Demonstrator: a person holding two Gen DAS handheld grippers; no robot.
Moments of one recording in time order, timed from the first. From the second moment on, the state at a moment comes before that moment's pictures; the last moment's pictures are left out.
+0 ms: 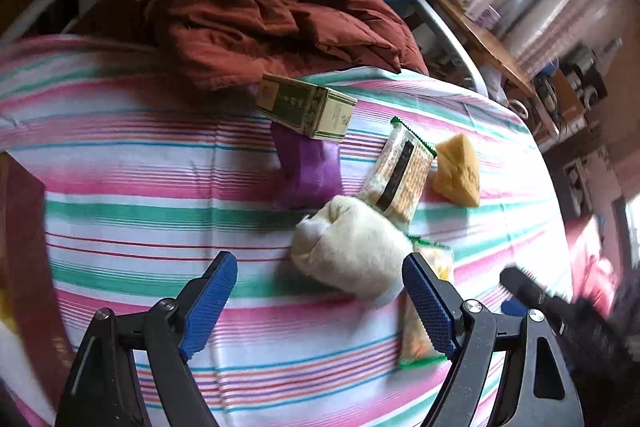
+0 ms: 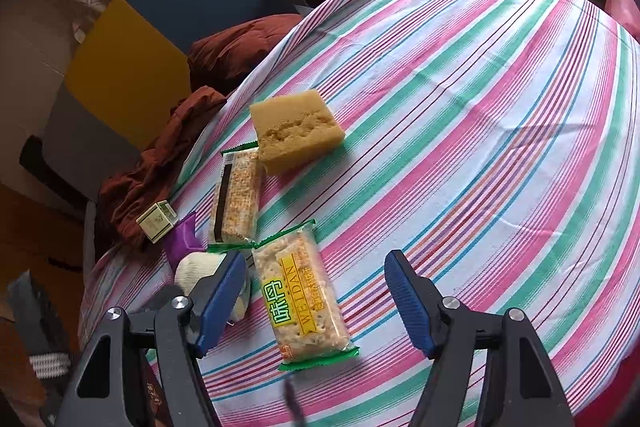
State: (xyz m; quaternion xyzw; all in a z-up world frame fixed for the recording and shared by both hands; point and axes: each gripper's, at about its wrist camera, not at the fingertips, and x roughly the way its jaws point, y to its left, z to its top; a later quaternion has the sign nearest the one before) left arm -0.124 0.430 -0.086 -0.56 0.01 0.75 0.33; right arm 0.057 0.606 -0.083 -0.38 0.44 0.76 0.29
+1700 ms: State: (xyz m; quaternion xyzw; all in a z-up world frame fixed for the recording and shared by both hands) left arm -0.063 0.364 -0.080 -0.47 0.11 0.80 0.37; right arm 0.017 0.562 -0.104 -0.49 0.25 0.80 0.25
